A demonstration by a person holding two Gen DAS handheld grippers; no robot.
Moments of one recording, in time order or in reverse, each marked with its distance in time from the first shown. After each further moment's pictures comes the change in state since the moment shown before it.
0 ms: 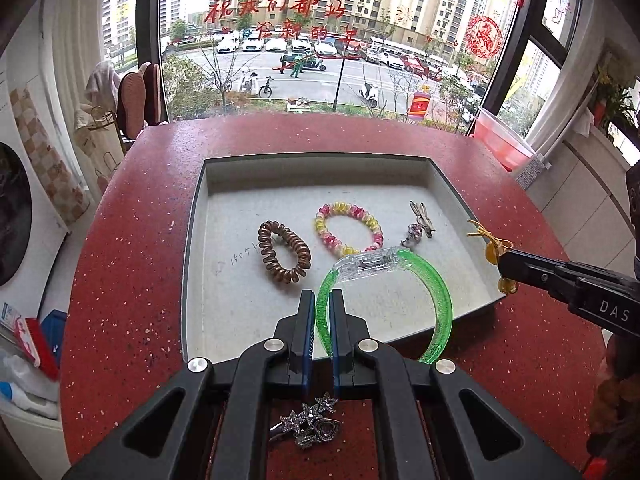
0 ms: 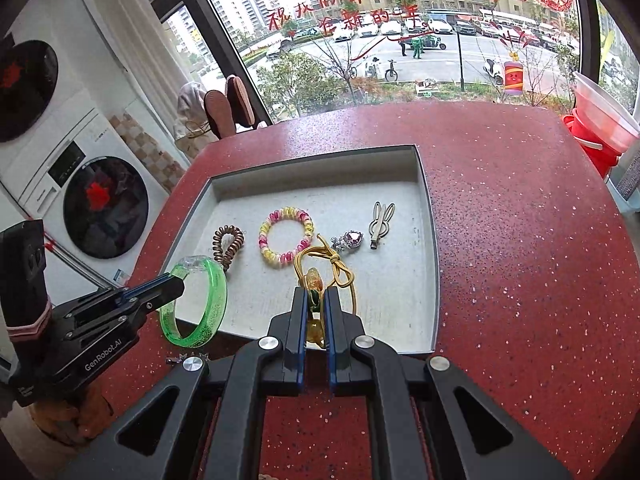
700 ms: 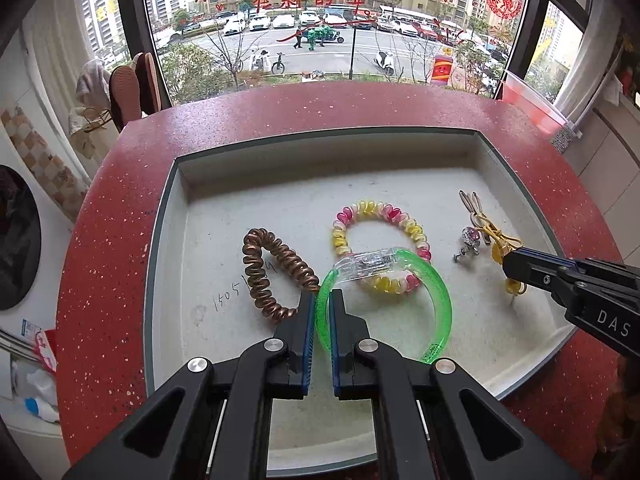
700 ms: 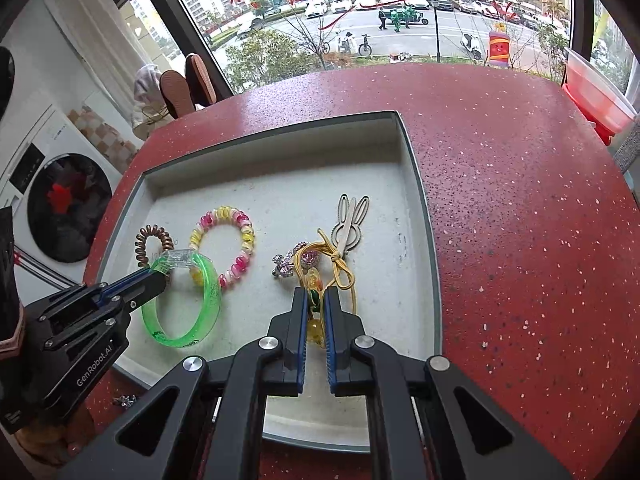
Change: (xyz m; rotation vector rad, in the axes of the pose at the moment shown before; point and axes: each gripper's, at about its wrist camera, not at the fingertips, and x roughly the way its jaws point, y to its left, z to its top) left arm 0.073 -0.007 0.023 0.064 0.109 0.112; right arm 0.072 -0.029 0.016 0.053 0.098 -0.095
